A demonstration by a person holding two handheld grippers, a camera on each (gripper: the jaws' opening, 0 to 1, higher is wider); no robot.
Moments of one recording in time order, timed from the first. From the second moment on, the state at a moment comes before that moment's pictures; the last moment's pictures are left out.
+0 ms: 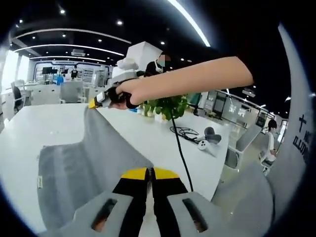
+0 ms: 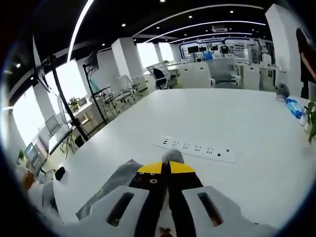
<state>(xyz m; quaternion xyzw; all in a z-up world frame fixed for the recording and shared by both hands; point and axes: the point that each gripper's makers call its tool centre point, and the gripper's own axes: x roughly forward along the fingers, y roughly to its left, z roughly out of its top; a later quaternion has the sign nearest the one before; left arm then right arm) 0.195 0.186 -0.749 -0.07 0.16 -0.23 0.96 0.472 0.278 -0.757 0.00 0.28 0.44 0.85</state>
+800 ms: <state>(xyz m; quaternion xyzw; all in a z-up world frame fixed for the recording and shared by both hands) 0.168 0.267 -0.748 -0.09 0.15 -0.12 0.98 0.445 0.345 -0.749 0.01 0.27 0.48 0.84</state>
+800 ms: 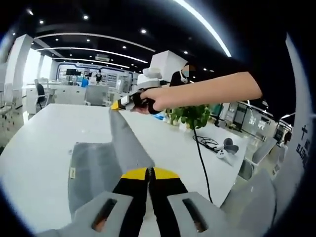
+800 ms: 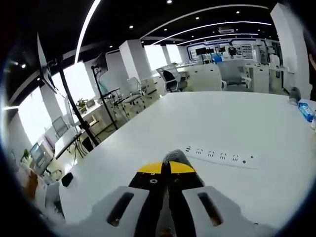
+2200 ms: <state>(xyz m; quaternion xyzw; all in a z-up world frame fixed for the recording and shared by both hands) 0.127 0.374 -0.845 -0.17 0.23 0.01 0.96 0.412 0.442 -0.837 -0.03 0.32 0.50 0.80</state>
